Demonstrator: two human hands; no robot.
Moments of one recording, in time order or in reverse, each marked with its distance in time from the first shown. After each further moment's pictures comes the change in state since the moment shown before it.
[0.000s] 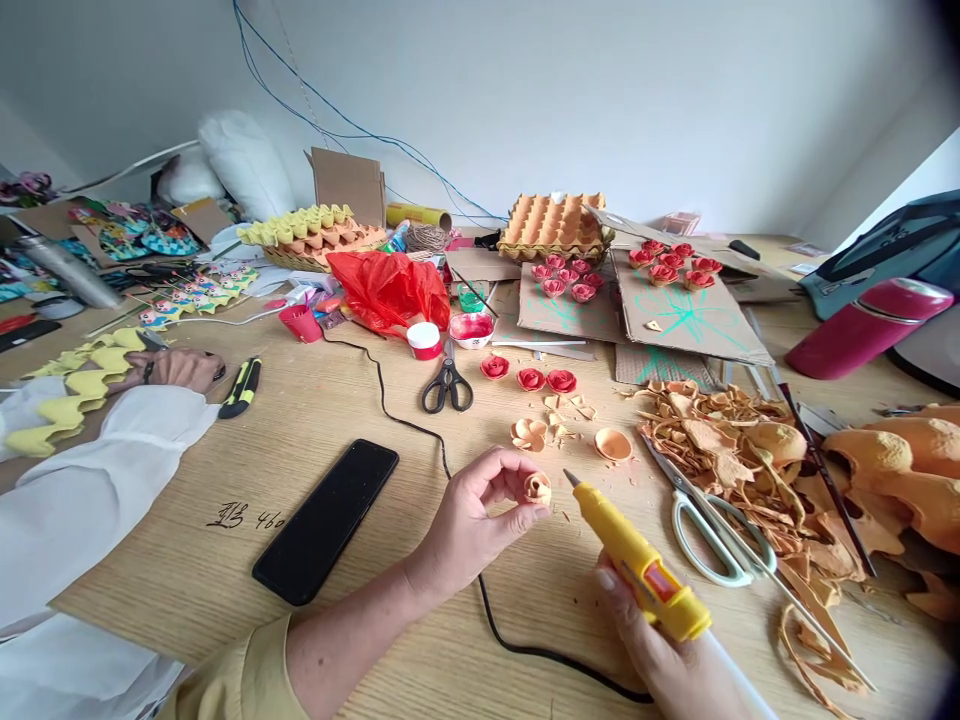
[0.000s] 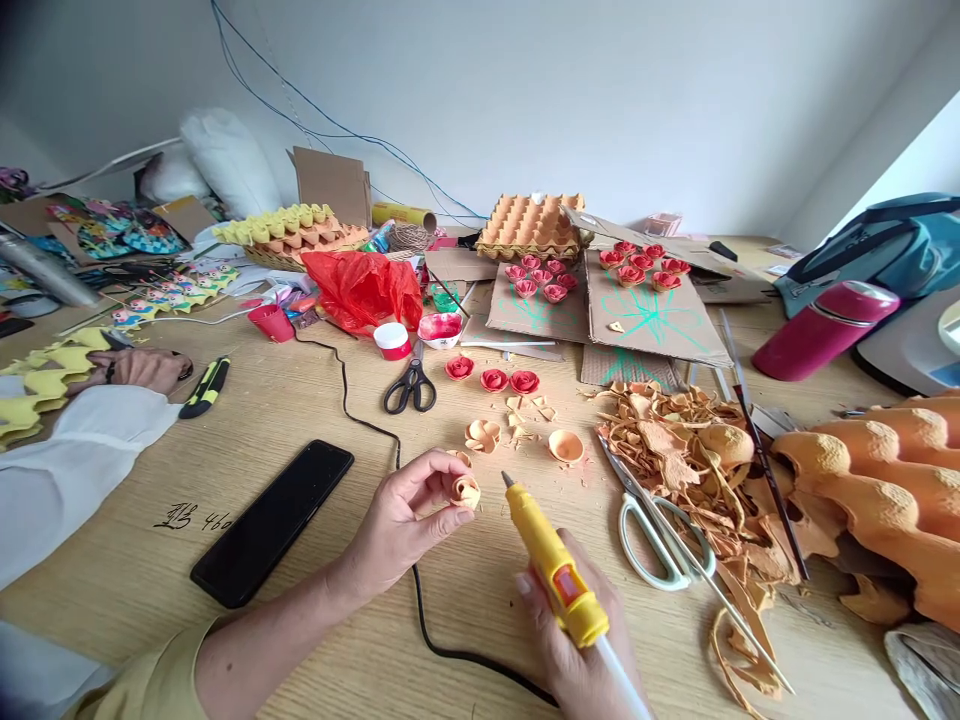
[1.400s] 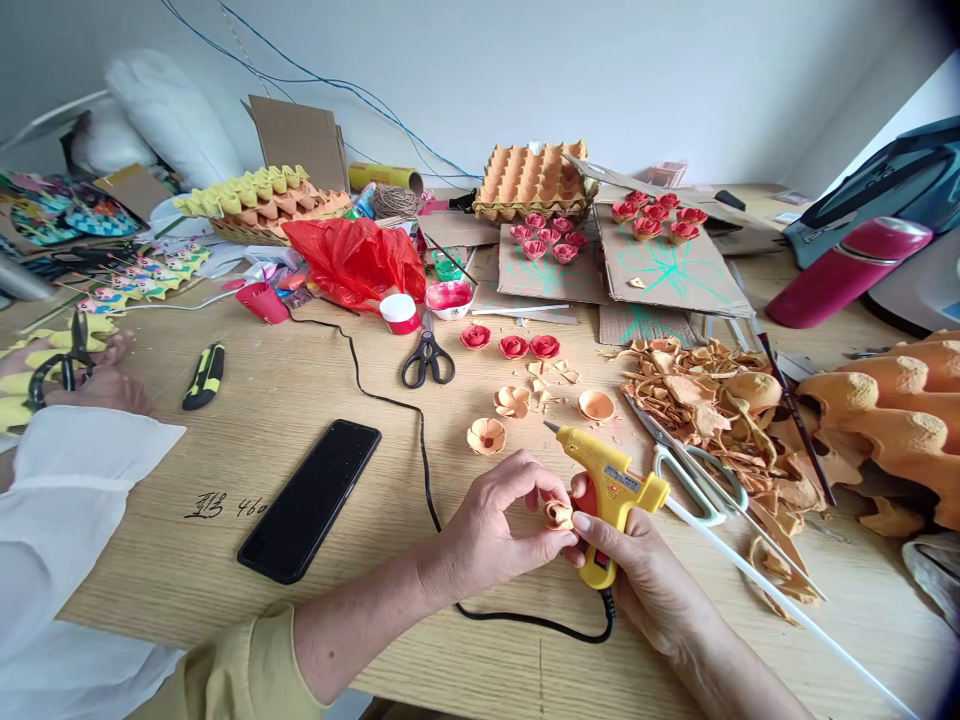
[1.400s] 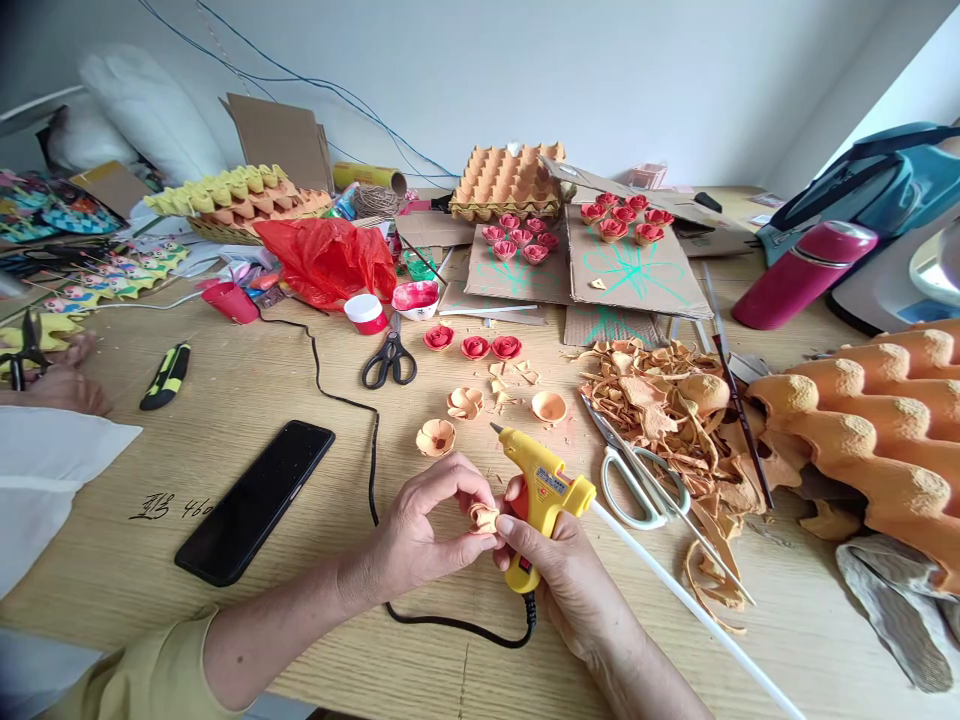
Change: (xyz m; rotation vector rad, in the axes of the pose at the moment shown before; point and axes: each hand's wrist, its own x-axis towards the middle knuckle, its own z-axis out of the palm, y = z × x) left_hand -0.013 -0.007 0.024 0.396 -0.208 0.224; right_hand 0.013 -0.013 0.011 0.904 -0.201 0.519
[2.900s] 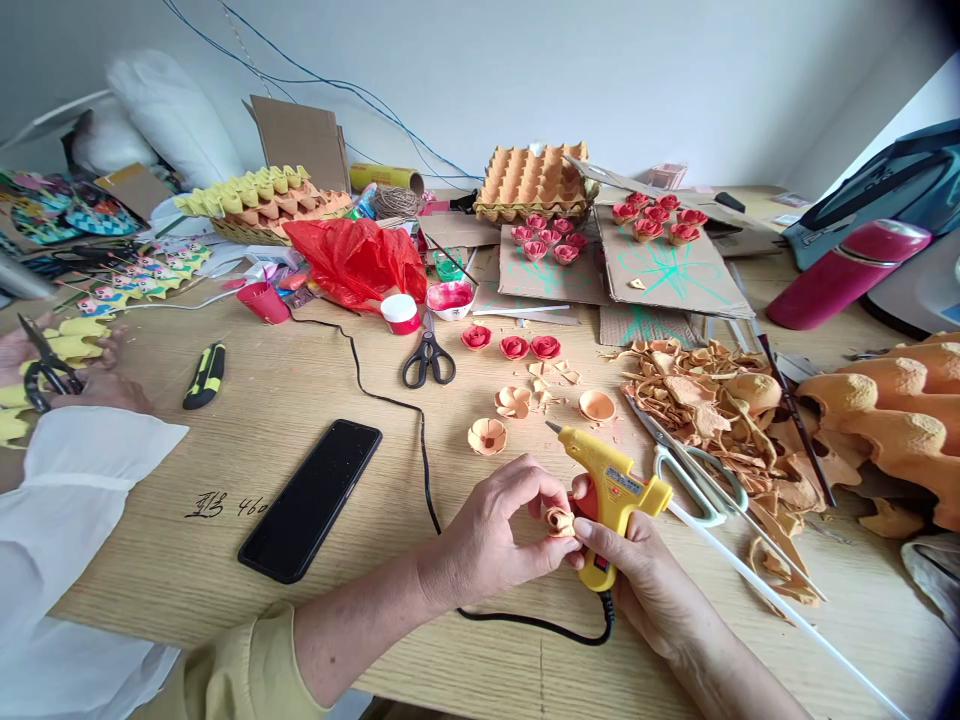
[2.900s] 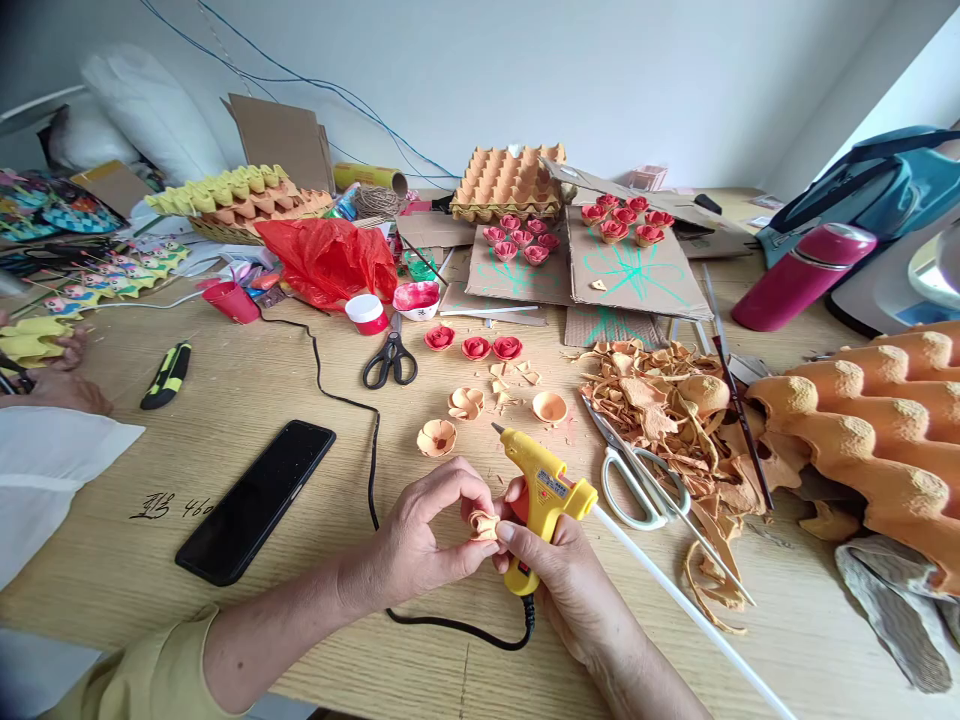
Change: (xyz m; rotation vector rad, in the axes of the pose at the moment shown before) left_hand -0.002 0.001 0.001 0.061 -0.029 0.044; right_hand -0.003 0.001 -0.002 -0.035 -0.012 -0.023
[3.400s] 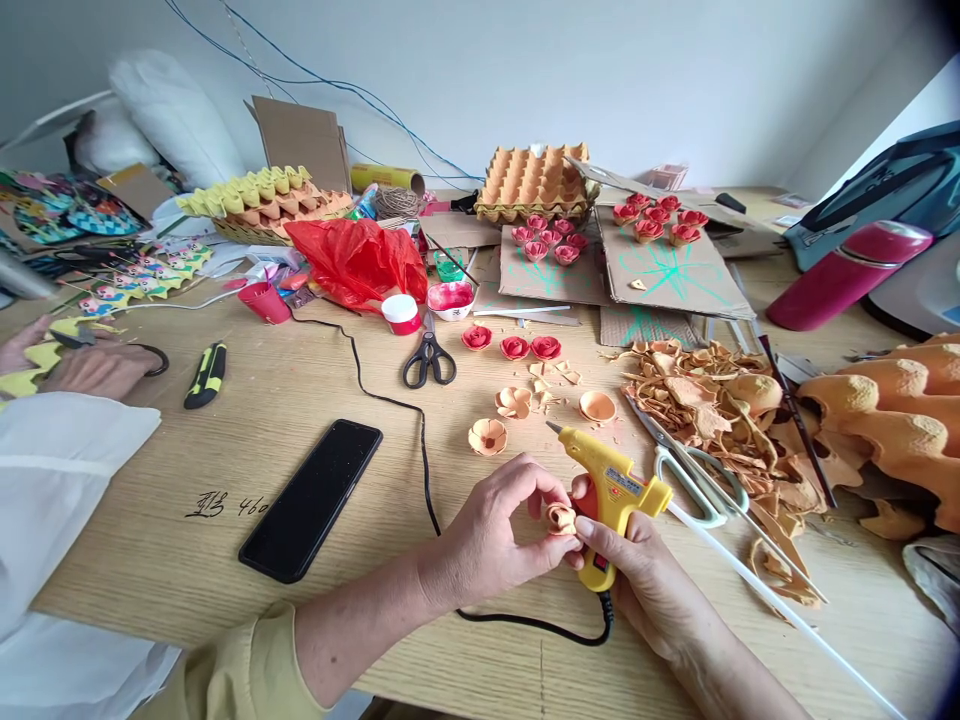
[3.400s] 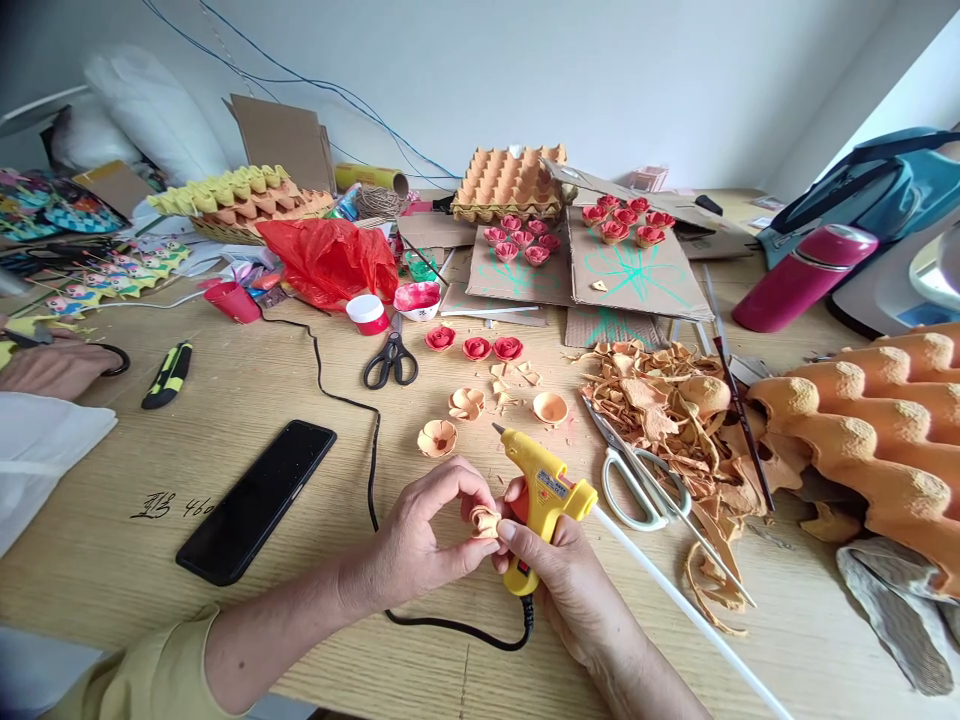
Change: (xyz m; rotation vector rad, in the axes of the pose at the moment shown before) left_hand -0.001 0.000 0.000 -0.010 0.026 -0.032; right_hand 0.000 0.001 -0.002 -0.012 0.014 0.019
